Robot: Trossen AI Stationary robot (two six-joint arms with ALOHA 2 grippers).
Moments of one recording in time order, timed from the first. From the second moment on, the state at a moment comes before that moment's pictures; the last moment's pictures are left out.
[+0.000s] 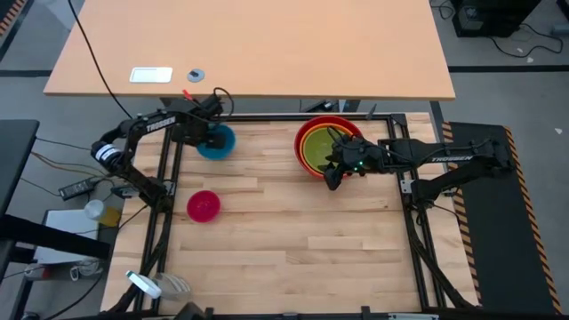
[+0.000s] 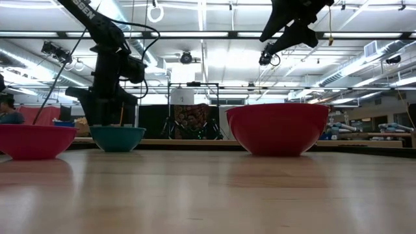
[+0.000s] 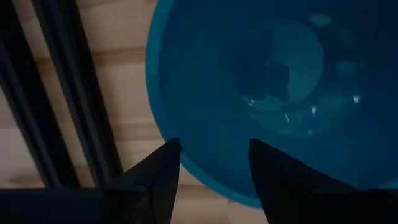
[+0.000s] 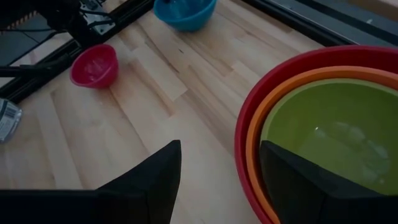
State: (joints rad) left arm 0.91 1.52 1.03 -1.07 -0.13 -0.54; right arm -0.02 1.23 1.11 -0.64 0.29 0.61
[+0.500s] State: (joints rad) left arm 0.73 1.47 1.03 -1.07 -0.12 -0.48; right arm -0.04 1.23 1.11 -0.64 0.27 0.52
